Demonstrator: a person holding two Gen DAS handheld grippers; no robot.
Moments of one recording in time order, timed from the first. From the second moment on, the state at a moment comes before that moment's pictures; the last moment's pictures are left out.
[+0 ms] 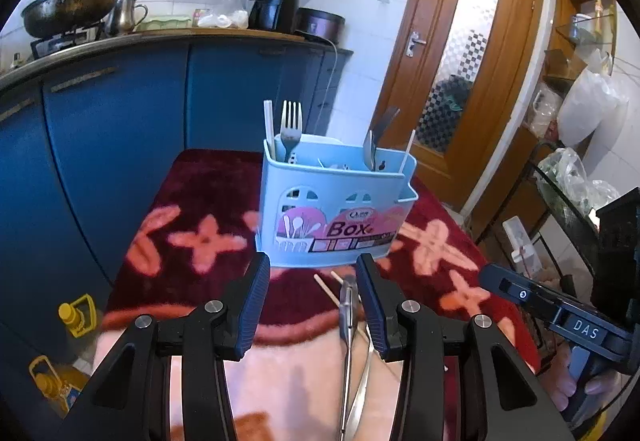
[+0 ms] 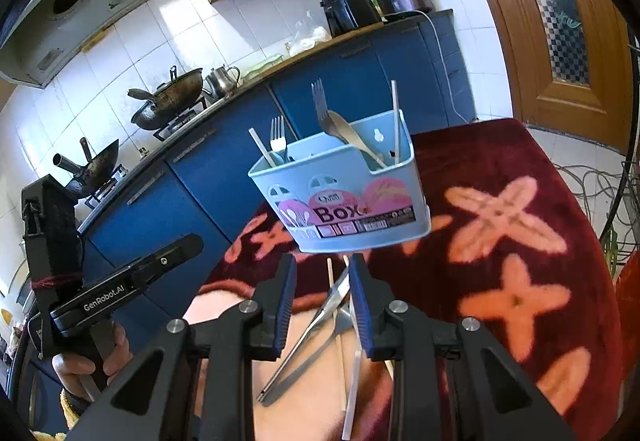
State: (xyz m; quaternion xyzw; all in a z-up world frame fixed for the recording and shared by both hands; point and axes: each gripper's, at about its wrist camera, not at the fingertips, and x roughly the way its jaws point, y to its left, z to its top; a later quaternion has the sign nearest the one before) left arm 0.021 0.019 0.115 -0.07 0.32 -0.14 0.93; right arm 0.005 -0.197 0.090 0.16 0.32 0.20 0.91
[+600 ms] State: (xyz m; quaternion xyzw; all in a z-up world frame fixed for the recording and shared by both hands) left arm 0.031 -0.003 0.072 -0.05 0.38 -0.14 0.91; right arm 0.012 -0.198 0.051 0.15 0.38 0.18 0.89
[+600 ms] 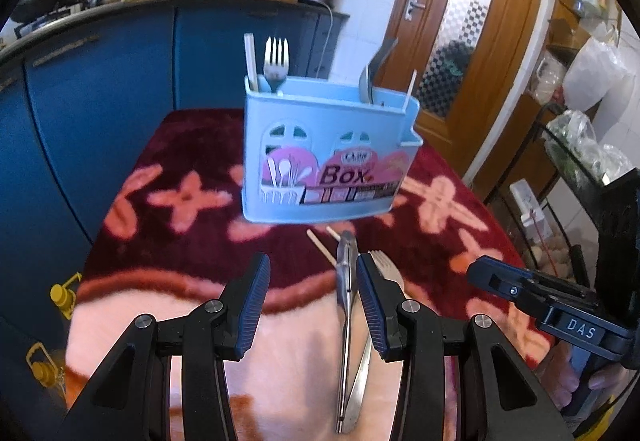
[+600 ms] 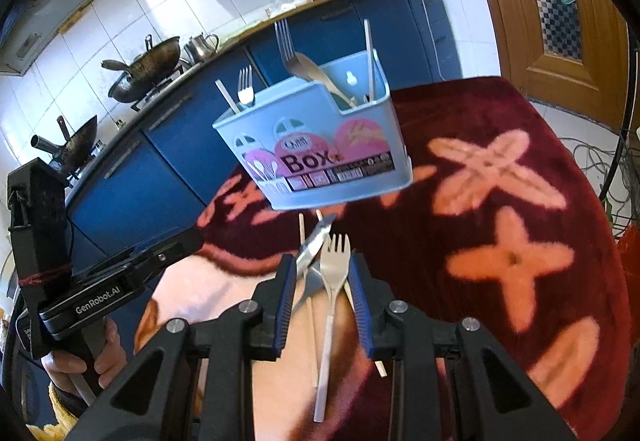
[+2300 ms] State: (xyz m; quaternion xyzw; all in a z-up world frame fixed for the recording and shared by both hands) left arm 0.047 -0.011 0.008 -0.08 0.44 -0.17 0.88; right arm 0.022 -0.173 0.013 0.12 0.46 0.21 0.86
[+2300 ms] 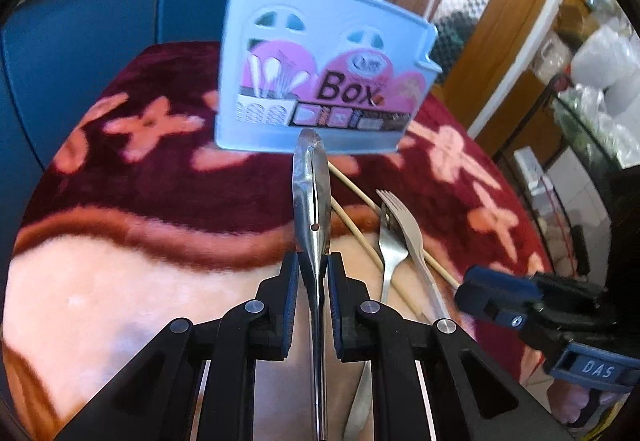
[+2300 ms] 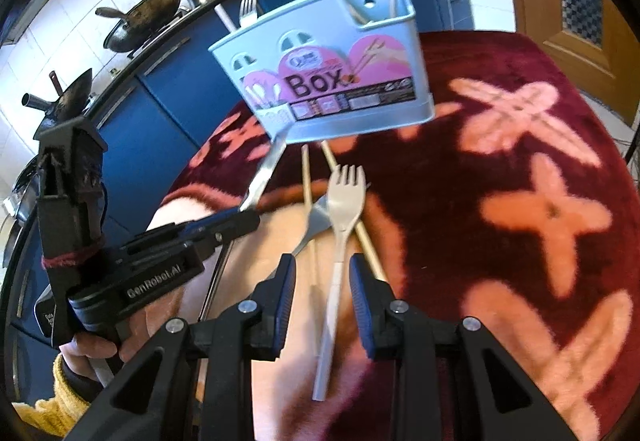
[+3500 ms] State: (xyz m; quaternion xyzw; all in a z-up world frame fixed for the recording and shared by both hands) left arm 0.024 0.029 0.039 -0.14 0.35 -0.18 0.91; right arm 0.057 -0.165 -0.008 0.10 0.53 0.18 0.82
